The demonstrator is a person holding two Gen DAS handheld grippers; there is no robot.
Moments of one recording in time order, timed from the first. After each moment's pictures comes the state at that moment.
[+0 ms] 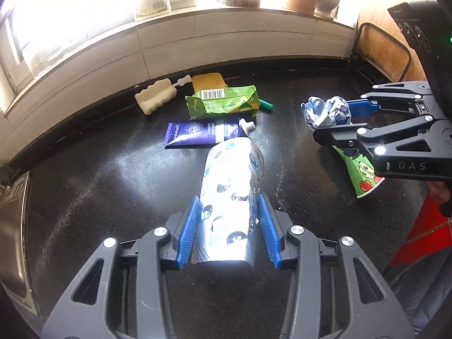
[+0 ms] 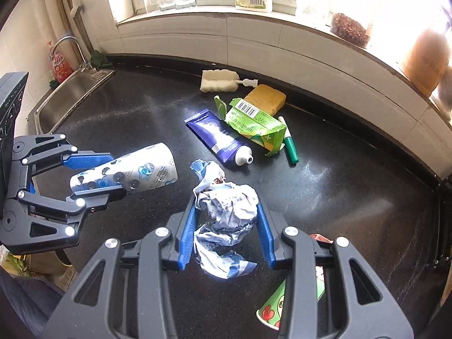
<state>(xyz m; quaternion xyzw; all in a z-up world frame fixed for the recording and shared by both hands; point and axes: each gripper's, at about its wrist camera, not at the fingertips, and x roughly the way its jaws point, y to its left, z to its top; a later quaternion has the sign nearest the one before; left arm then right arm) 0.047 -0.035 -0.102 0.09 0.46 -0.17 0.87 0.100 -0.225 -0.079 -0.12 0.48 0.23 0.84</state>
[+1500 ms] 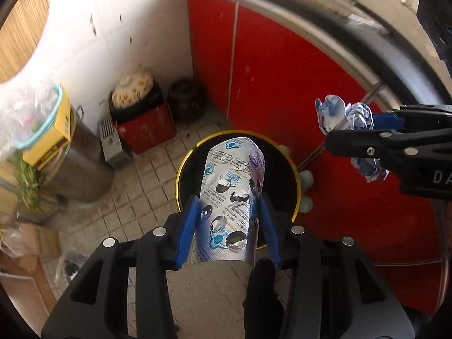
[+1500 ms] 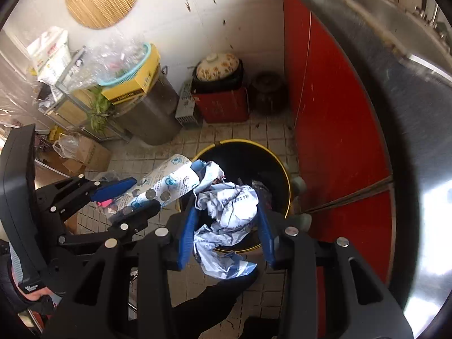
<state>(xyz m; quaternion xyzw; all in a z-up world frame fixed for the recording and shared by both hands) -0.357 0.323 -0.285 -0.28 0.47 0.40 0.74 -0.210 0.298 -0.255 -0.35 0.48 0.63 0.51</state>
